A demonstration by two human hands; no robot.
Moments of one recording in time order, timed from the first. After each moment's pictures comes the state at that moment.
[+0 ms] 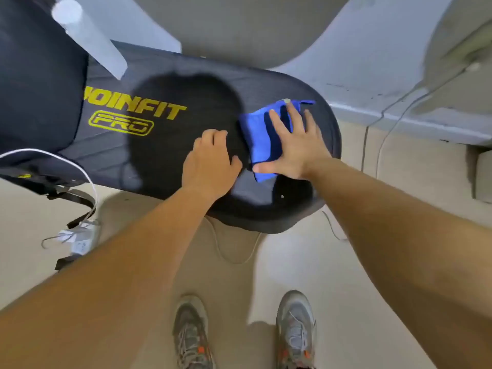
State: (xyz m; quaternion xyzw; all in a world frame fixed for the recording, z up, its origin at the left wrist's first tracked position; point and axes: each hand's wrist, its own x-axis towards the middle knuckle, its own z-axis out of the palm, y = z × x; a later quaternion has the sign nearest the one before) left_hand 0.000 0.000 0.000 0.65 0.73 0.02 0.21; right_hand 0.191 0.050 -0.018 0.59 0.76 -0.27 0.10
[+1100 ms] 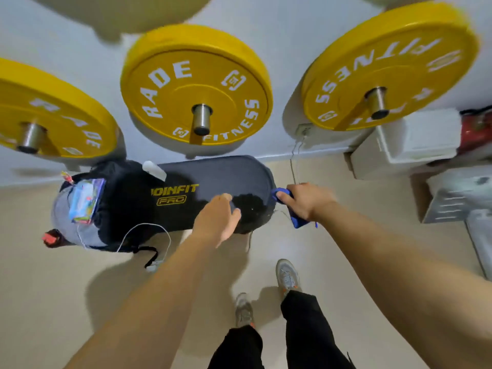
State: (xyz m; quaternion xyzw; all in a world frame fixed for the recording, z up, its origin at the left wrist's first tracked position) left_hand 0.020 -0.104 0.435 0.69 0.64 -0.06 0.34; right_hand 0.260 -0.113 0.448 0.69 0.65 -0.28 0.14
